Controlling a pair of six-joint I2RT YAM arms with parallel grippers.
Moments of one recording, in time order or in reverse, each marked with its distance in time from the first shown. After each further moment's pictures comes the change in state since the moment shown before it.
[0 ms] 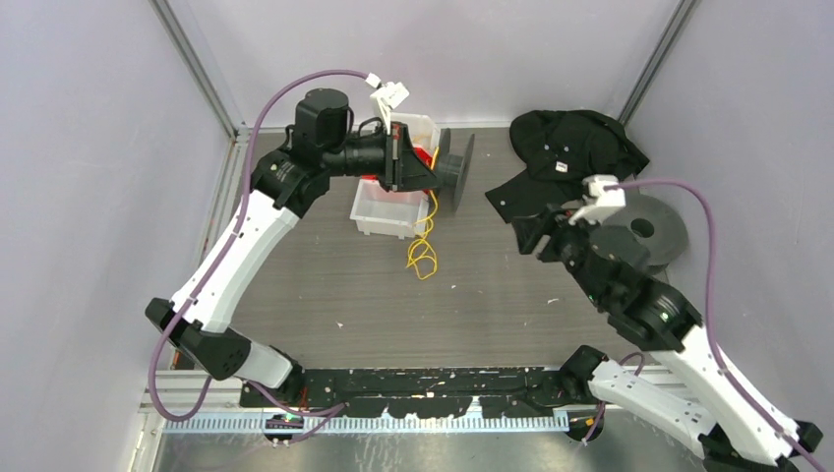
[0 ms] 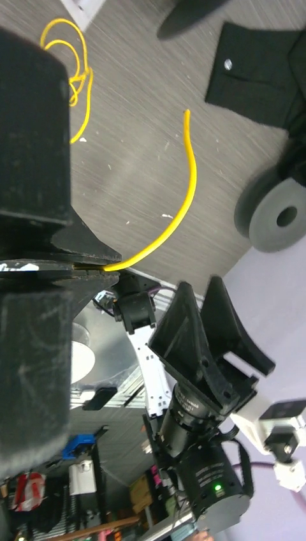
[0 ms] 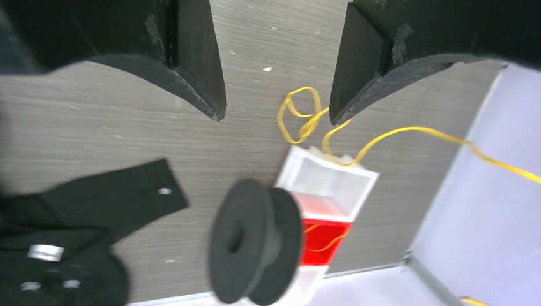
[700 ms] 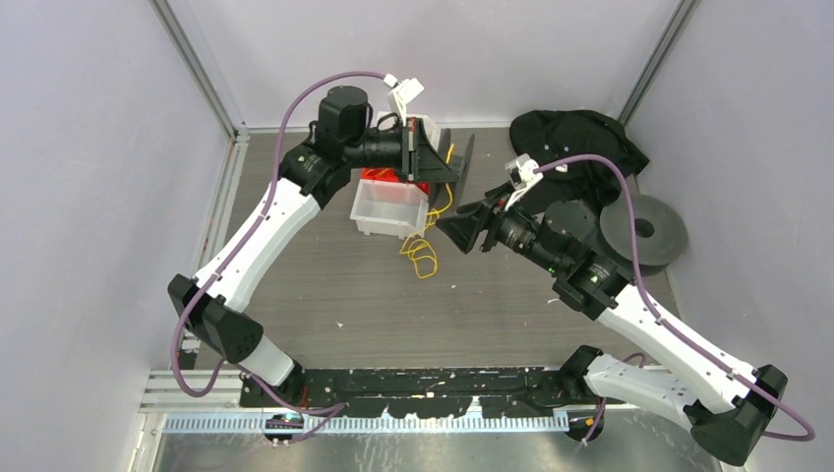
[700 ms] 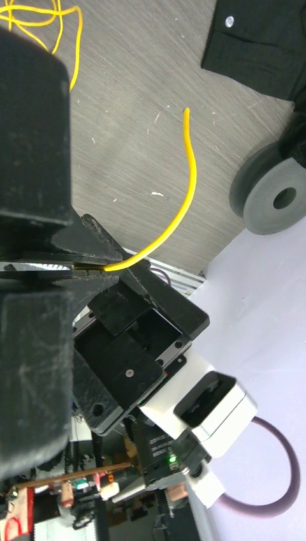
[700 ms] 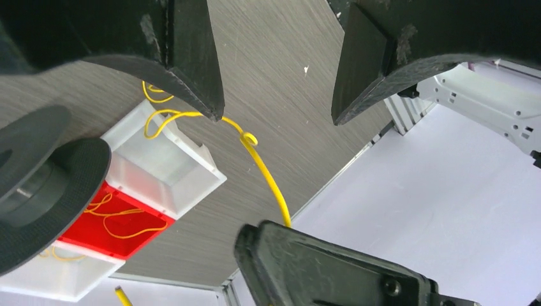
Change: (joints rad) left arm 0.003 0.103 -0.036 0.188 0.097 -0.125; right arm 0.004 0.284 -0.077 0.566 -0.597 -0.016
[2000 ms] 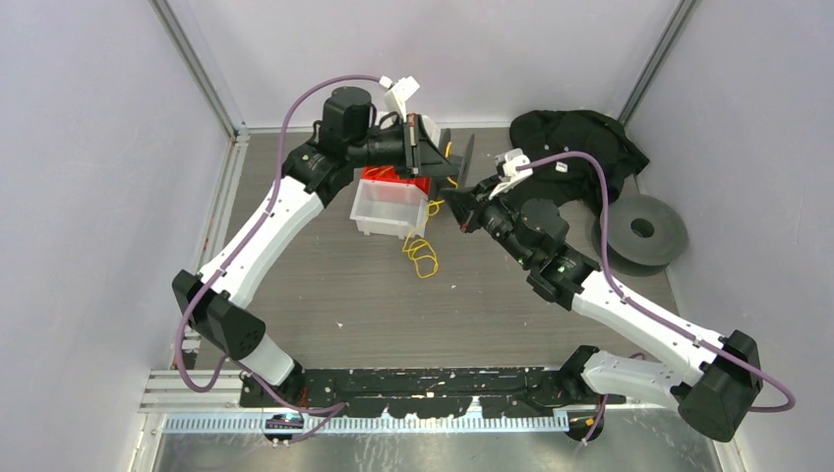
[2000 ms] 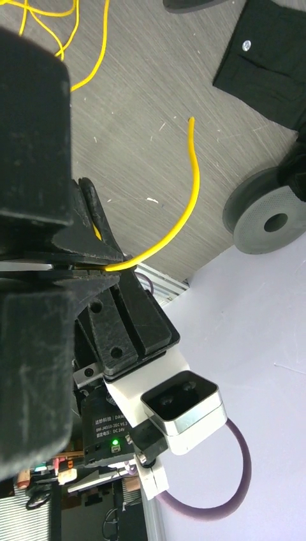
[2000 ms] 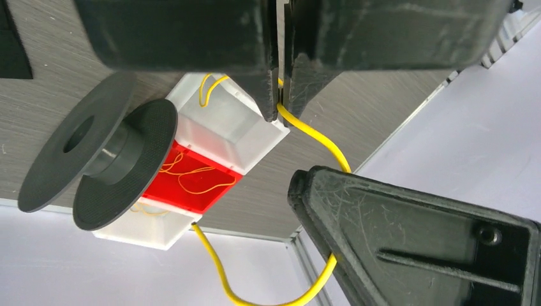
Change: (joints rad) left arm 0.005 0.023 -0.005 0.003 -0.105 -0.103; right arm 0.021 0.160 -0.053 0.290 0.238 -0.108
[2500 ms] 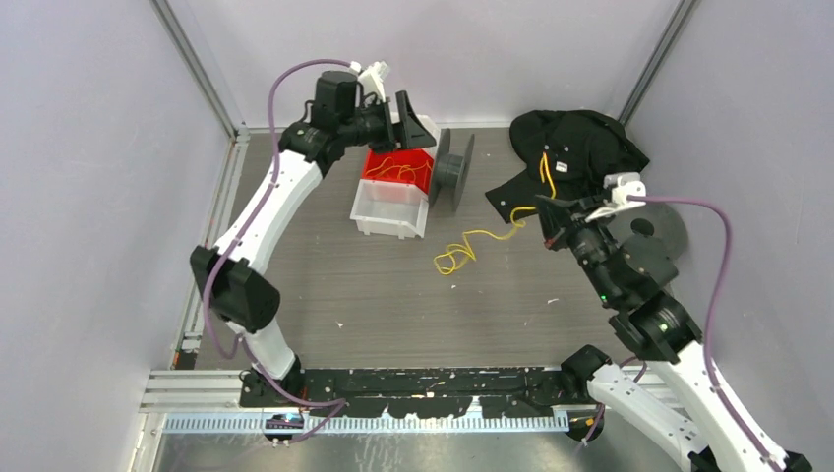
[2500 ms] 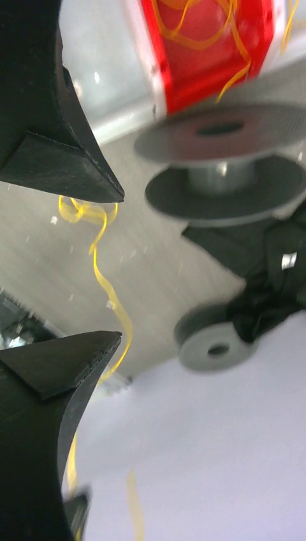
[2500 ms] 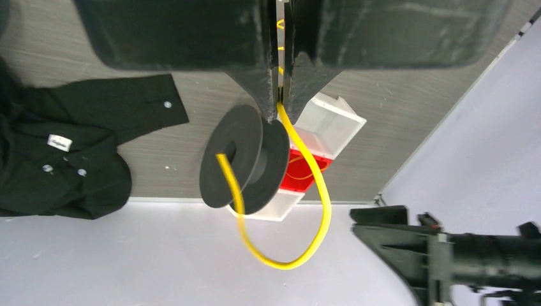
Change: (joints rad) left arm 0.153 0.125 0.111 -0.120 -0.151 0.122; right arm -0.183 -0.449 0.027 -0.462 0.119 -0.058
